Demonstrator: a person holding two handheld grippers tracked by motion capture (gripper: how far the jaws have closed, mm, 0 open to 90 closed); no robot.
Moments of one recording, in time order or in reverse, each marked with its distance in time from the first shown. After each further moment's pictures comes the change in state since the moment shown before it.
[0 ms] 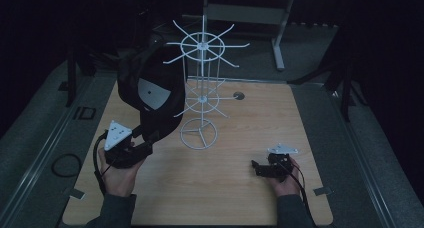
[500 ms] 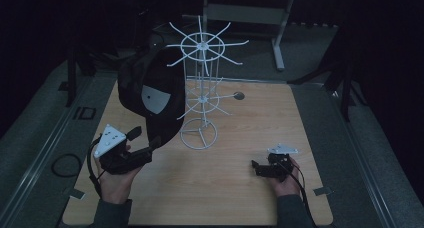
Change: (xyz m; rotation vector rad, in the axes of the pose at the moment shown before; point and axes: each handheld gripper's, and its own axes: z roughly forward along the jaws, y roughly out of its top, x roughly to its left) left arm -0.005 0.002 -0.019 -0.039 -0.085 -0.011; right arm 0.000 0.000 0.000 0.001 0.000 0.002
